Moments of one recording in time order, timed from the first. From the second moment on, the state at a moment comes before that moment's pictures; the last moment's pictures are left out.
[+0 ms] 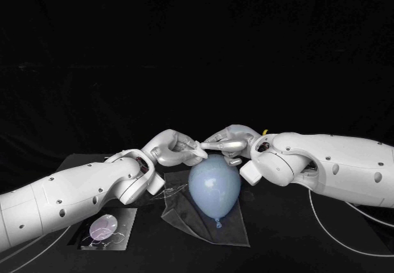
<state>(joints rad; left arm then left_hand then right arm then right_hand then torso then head) 1.23 -0.69 -0.08 1.45 -0.68 -0.30 0.29 1.51 -0.05 0.64 -0.05 0.05 0.98 0.19 0.32 0.20 1.24 0.14 0.10 0.06 1.12 0.10 0.13 0.18 0.17 0.93 0.23 0.22 0.11 1.40 -0.80 -0.17 1.66 -0.34 -0.38 -0.13 1.33 -0.09 0.35 0.14 0.06 1.04 0.10 0.21 0.56 1.47 0.03 1.57 1.31 1.46 -0.02 1.57 1.31 0.06 1.44 0.08 1.31 1.31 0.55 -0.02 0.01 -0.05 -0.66</state>
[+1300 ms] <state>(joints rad) 1.23 -0.69 -0.08 1.45 -0.68 -0.30 0.29 1.51 -0.05 0.64 -0.05 0.05 0.98 0.19 0.32 0.20 1.24 0.14 0.10 0.06 1.12 0.10 0.13 0.18 0.16 0.92 0.23 0.22 0.11 1.40 -0.82 -0.17 1.67 -0.41 -0.34 -0.16 1.27 -0.12 0.29 0.18 0.06 1.00 0.12 0.18 0.54 1.47 0.04 1.55 1.31 1.46 -0.02 1.57 1.31 0.05 1.43 0.08 1.29 1.31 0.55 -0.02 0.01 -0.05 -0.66</state>
